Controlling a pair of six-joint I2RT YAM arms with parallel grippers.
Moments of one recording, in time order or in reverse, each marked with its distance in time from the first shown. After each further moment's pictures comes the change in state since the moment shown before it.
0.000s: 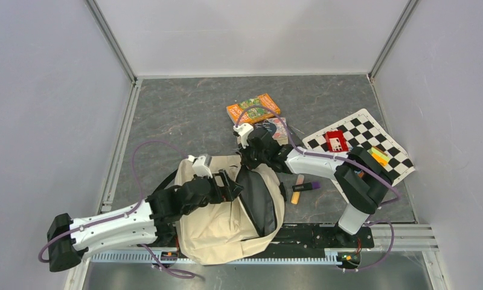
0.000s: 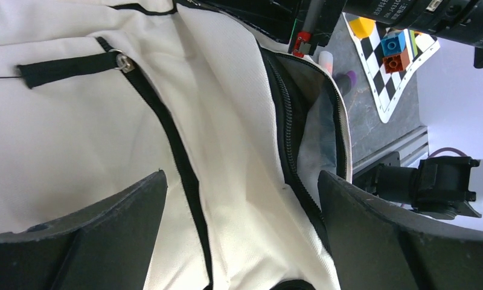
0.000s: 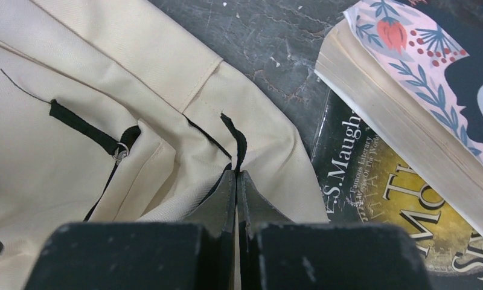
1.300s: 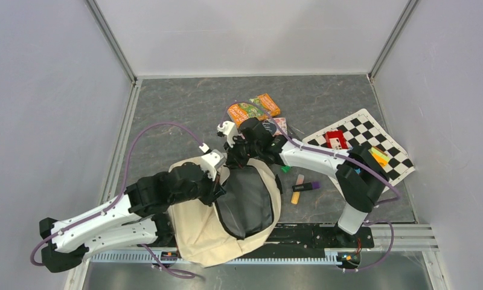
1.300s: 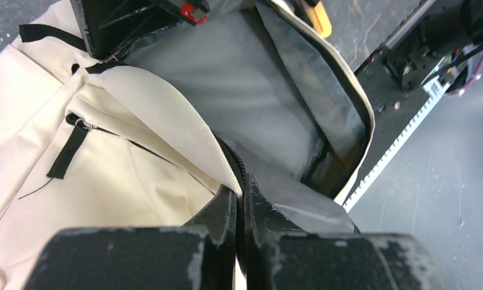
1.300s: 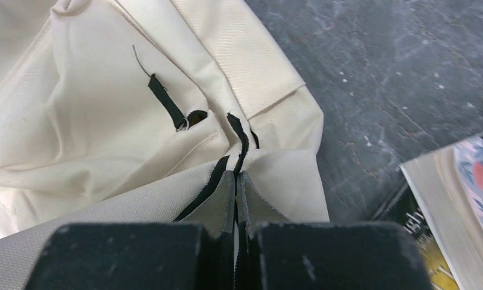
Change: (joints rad) left arm 0.013 0.041 0.391 -0.414 0.266 0.599; right arm 0.029 0.002 0.165 -0.104 -0.259 -0.166
